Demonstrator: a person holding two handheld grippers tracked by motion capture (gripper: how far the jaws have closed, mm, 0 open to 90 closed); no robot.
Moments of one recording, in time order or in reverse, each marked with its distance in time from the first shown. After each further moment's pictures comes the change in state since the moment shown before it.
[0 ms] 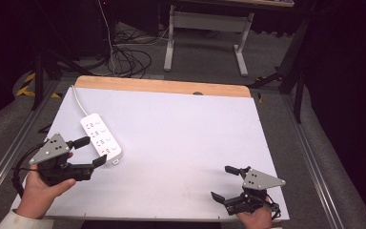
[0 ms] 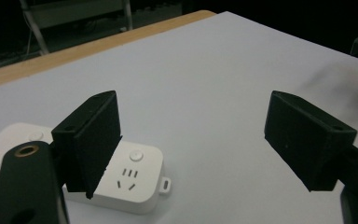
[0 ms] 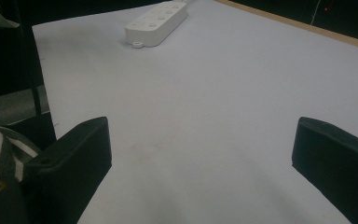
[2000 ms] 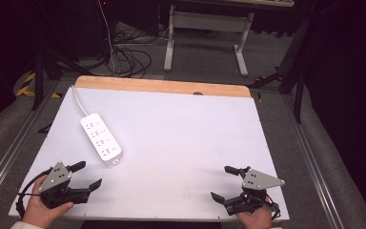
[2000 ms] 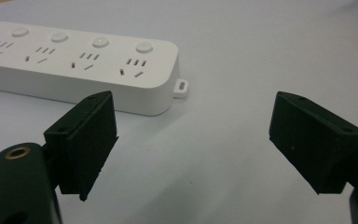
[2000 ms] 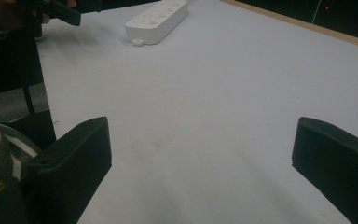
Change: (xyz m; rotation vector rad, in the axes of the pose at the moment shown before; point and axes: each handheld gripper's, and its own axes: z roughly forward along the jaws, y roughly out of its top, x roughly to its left) left arm 0.010 -0.097 0.011 0.059 0.039 0.013; right arm 0.000 0.000 0.001 0.007 0.002 -0.006
